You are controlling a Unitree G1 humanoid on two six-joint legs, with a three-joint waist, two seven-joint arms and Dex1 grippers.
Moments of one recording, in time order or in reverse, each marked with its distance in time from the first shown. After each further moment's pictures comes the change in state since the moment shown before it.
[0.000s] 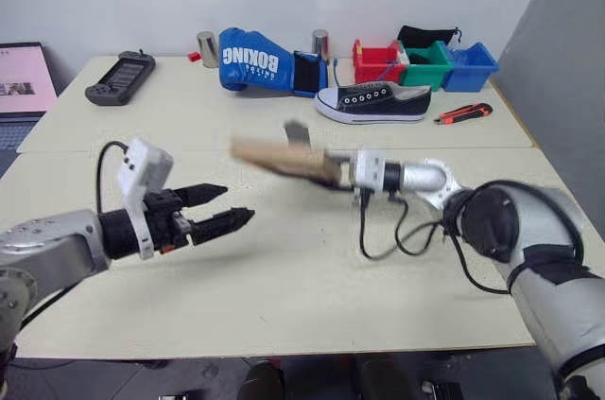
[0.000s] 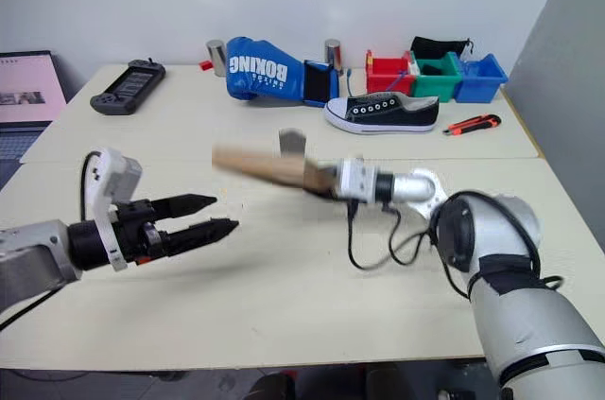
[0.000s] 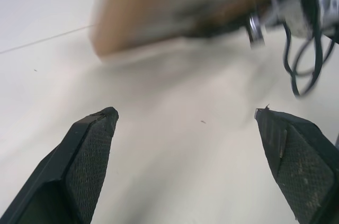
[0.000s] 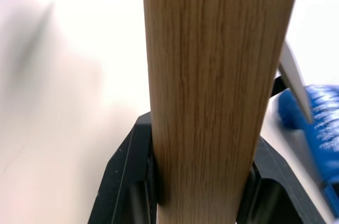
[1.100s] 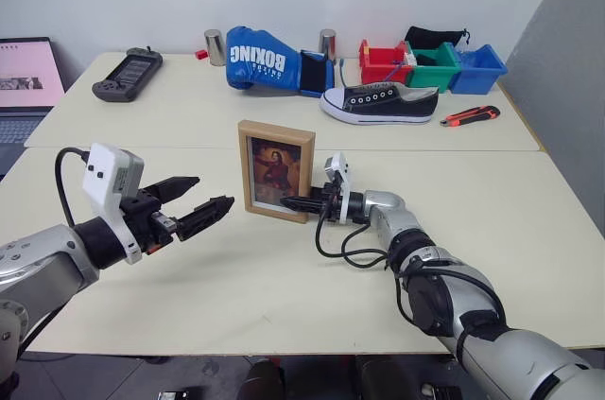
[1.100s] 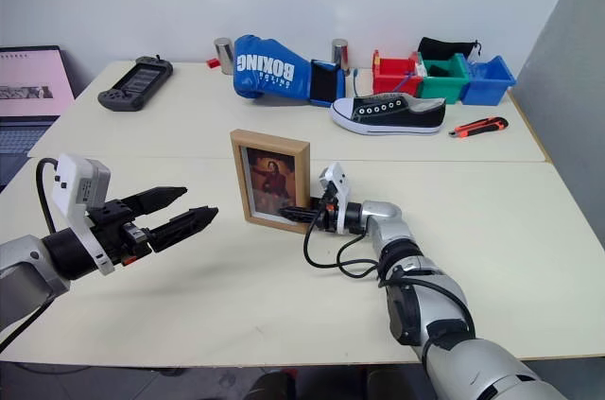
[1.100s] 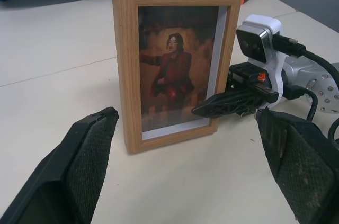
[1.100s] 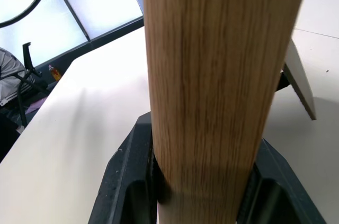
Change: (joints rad) left arm 0.083 -0.102 0.131 -0.074 0.081 -0.034 0.086; right arm 0.504 0.362 0.255 -0.858 0.541 1.002 0.185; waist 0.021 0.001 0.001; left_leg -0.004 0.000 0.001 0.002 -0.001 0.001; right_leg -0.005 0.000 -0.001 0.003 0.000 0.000
